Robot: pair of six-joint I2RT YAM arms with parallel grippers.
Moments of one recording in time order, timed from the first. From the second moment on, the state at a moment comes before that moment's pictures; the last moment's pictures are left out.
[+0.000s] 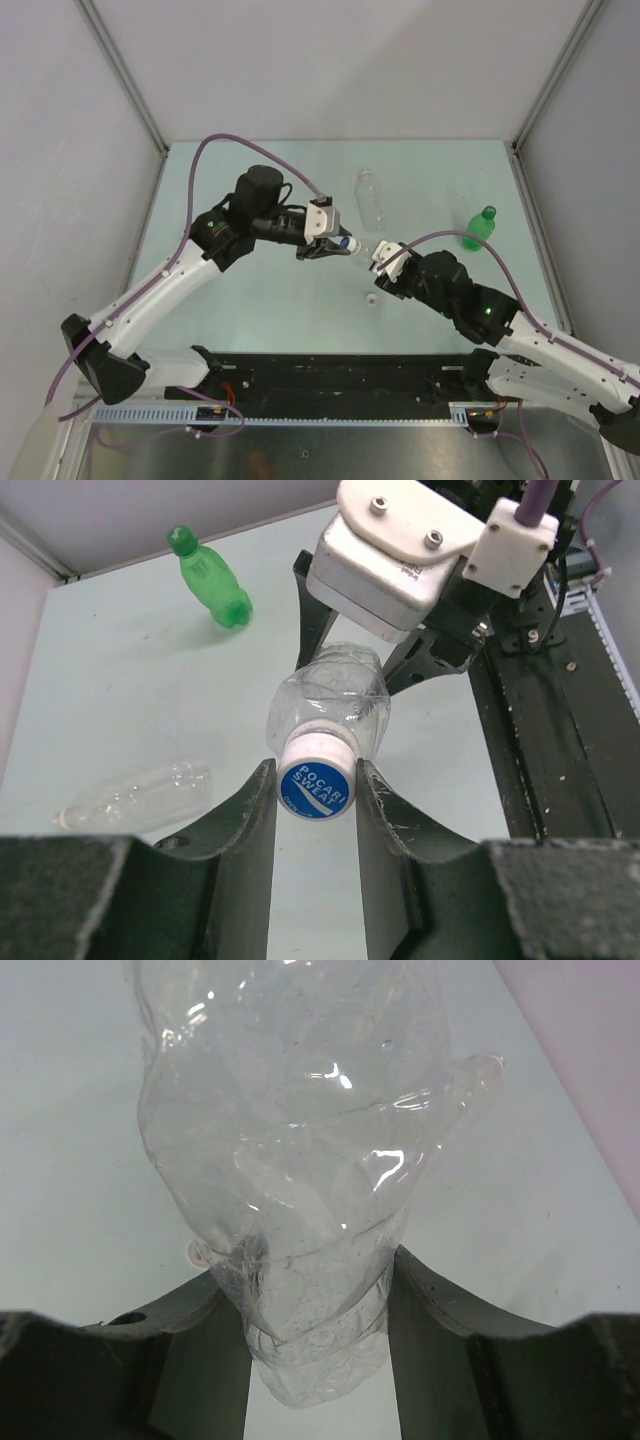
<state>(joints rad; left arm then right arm) -0.72 1.25 1.29 -0.48 0.82 0.57 0.96 0.80 0.72 -0.32 0.22 -0.41</state>
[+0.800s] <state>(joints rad) -0.83 1.23 1.36 -0.75 0.76 0.93 0.91 0.76 0.69 -0.35 -0.10 -0.40</state>
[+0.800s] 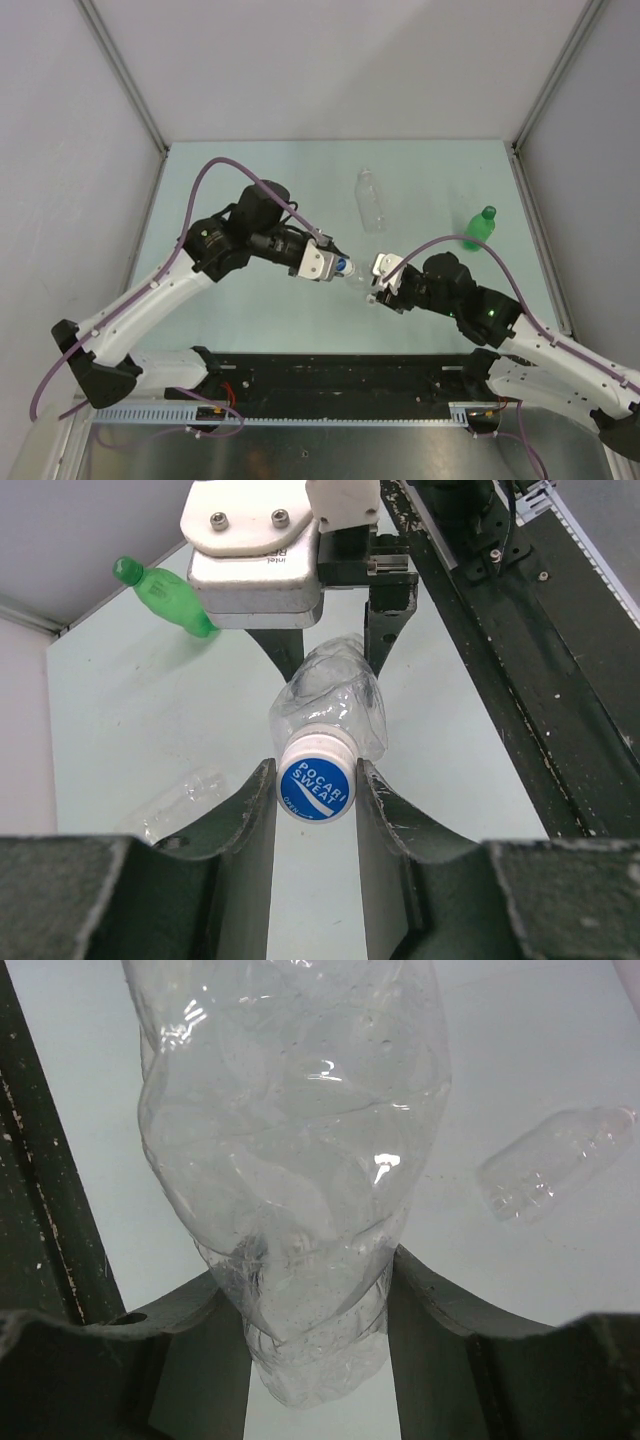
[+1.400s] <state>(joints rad) -0.84 1.32 1.36 -0.79 0.75 0.93 0.92 0.71 0.71 -0.15 -0.23 -0.40</state>
